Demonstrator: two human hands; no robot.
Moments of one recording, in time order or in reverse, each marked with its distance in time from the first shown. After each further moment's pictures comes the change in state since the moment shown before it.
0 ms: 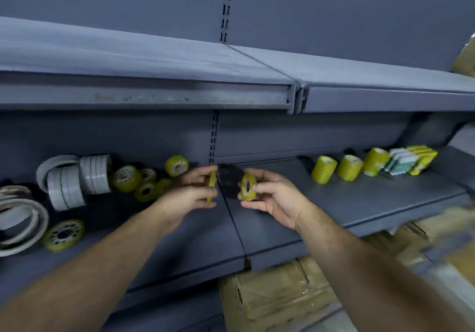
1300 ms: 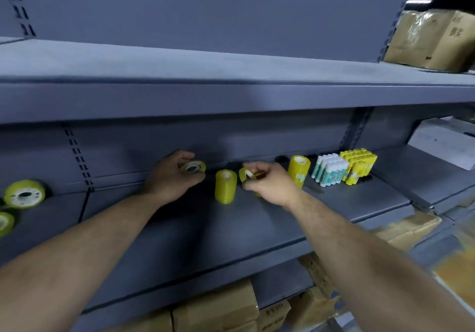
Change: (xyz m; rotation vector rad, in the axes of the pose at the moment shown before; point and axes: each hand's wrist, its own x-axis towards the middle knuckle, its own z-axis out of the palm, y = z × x) left_hand 0.185 -0.003 0.263 0.632 0.296 0.166; right_hand 0.019 -0.093 -0.322 -0.751 0.249 -0.227
